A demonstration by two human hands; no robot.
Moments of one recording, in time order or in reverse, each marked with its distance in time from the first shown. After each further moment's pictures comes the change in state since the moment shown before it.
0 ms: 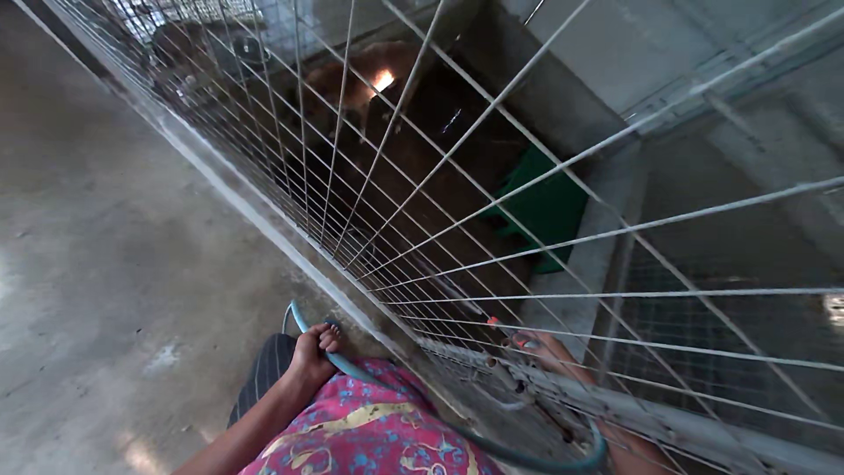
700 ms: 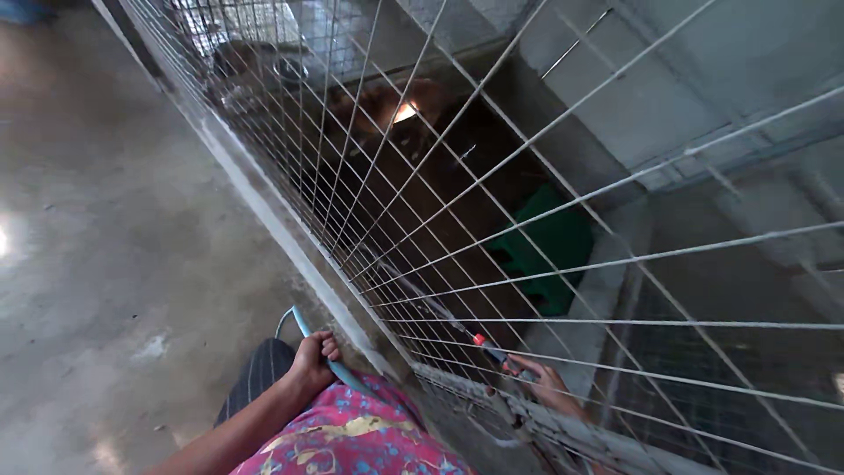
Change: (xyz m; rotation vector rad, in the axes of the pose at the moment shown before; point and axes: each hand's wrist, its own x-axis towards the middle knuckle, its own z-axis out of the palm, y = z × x) left_hand -0.002 0.003 -0.007 -0.031 0.000 -0.025; right_hand -0.007 -0.008 0.001 0.141 0.095 -0.318
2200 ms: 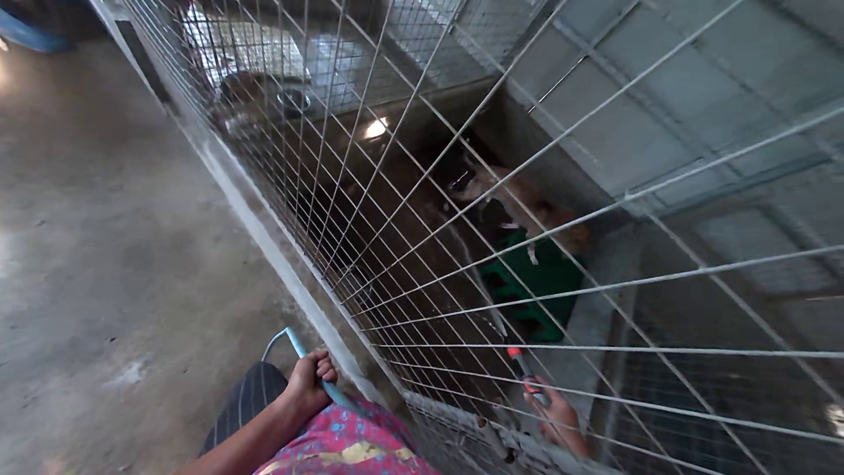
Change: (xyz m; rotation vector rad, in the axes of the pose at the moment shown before) left_hand 0.014 -0.007 0.004 -0.029 -0.031 -0.001; right_hand -0.008 0.002 0.000 0.024 0.426 0.270
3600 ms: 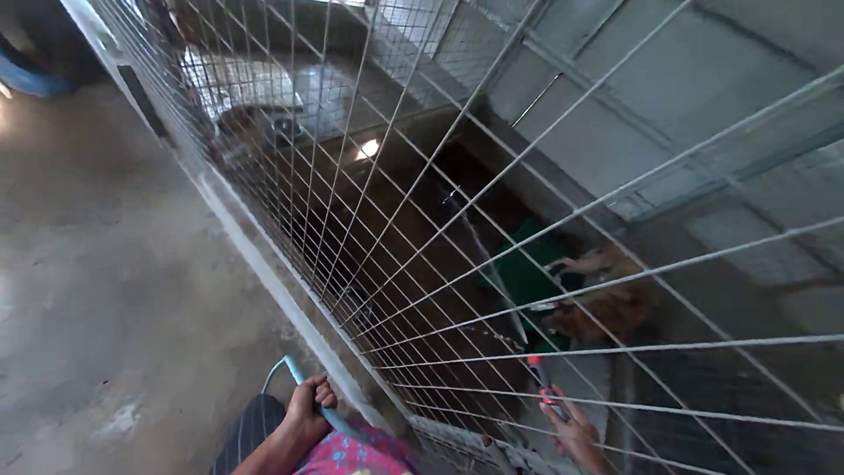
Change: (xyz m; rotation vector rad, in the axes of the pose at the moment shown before) left_hand 0.000 0.002 0.001 0.022 -0.034 0.009; right_hand -0.002 0.002 -0.010 0.120 0.050 0.098
